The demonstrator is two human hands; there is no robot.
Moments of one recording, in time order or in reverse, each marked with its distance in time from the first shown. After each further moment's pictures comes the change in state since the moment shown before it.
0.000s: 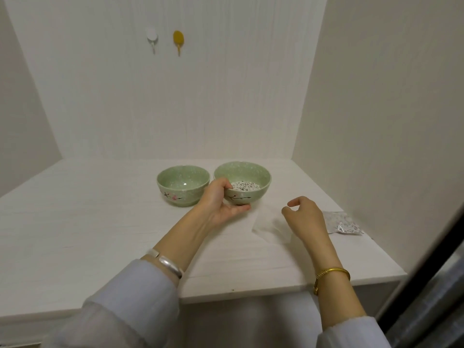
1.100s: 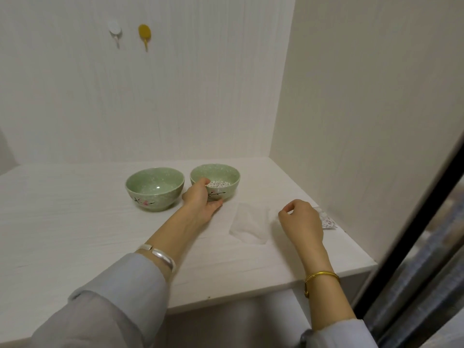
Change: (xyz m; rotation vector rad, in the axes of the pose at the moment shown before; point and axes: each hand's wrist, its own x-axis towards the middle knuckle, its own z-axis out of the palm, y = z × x) left_hand 0.066 -0.014 0.004 -0.049 0.188 0.033; right_hand 0.004 0.025 -0.017 -0.098 0.119 0.083
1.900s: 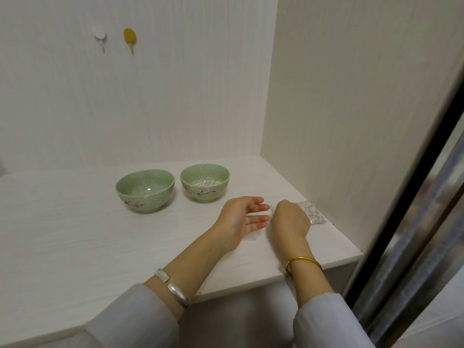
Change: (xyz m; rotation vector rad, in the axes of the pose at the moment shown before) left_hand -0.100 -0.050 0.037 0.381 -0.433 -0.060; right_hand 0.005 0.004 0.008 -0.508 0.006 -0.013
